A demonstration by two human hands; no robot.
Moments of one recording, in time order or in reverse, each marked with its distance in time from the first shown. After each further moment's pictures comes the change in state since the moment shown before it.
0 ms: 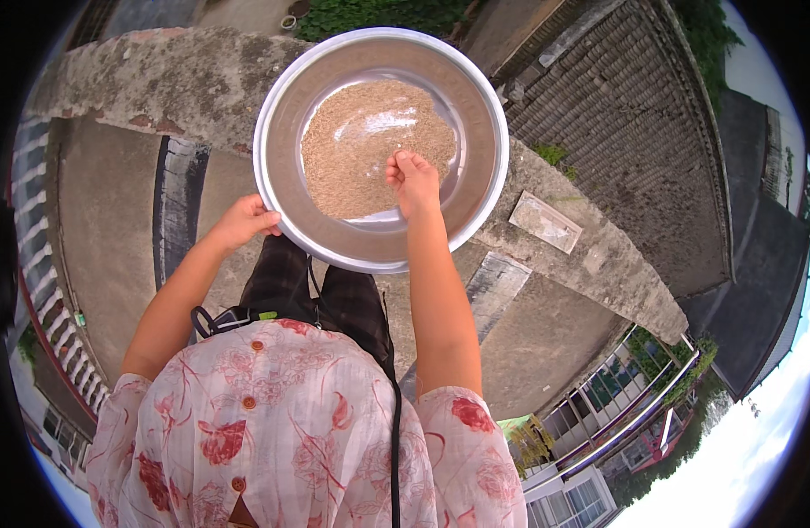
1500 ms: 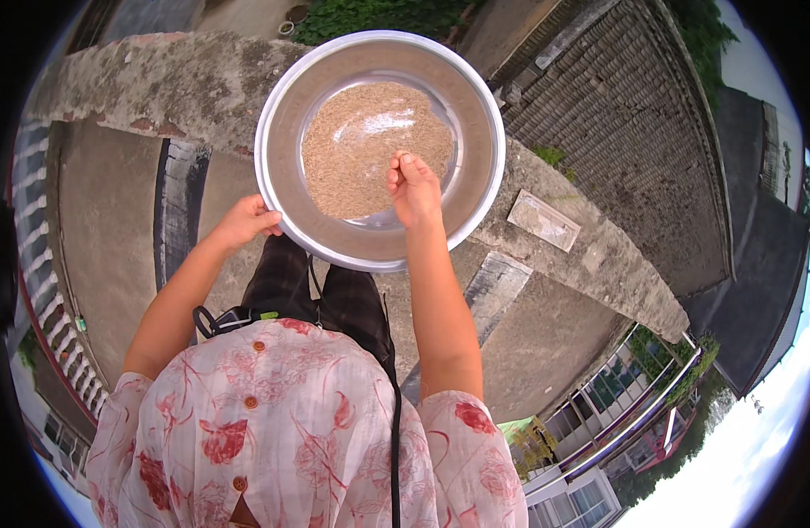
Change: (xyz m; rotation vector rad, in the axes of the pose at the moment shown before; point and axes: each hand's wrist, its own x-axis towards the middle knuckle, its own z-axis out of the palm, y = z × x) left_hand 0.000 0.000 0.001 0.009 0.017 0.008; right_hand -0.029 -0.012 0.009 0.360 -0.168 -0.016
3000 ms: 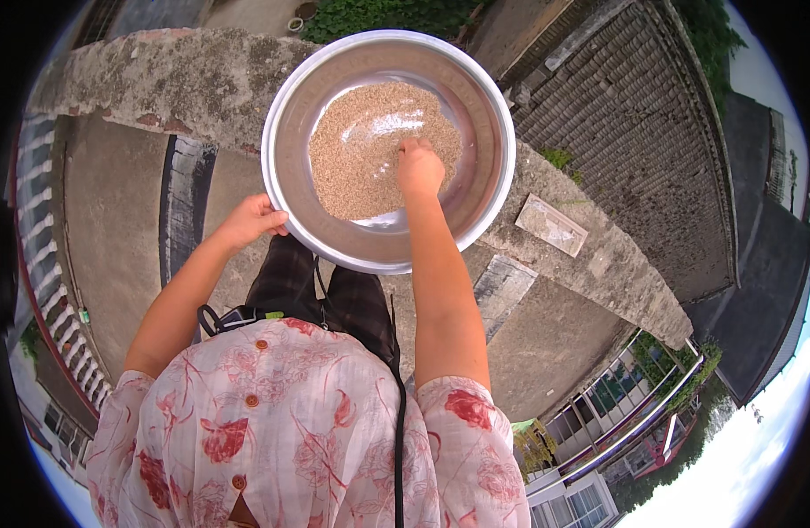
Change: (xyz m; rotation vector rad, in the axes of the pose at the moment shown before) left_hand 0.002 -0.004 -0.003 0.000 -0.026 0.015; right_hand 0.052 0.012 -0.009 -1.942 0.320 -0.529
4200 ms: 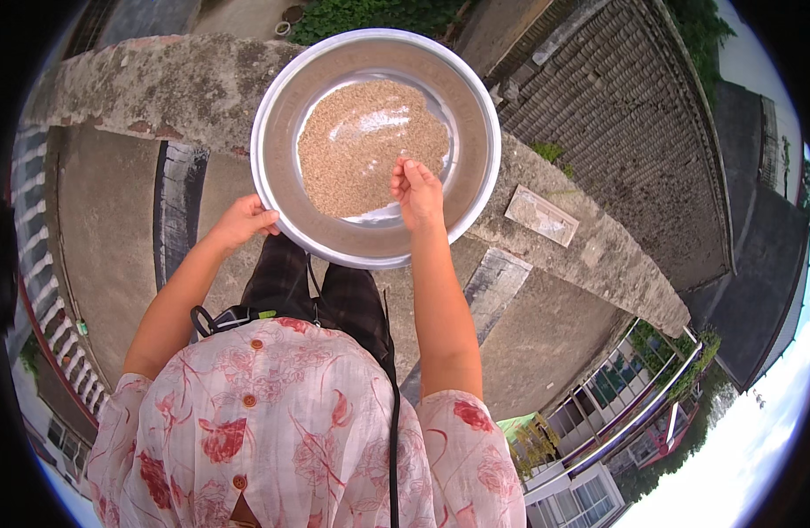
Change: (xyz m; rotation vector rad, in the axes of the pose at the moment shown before) left_hand -0.002 0.001 0.002 0.022 0.032 -0.006; right_hand -0.047 0.015 -0.032 1.768 -0.258 0.586
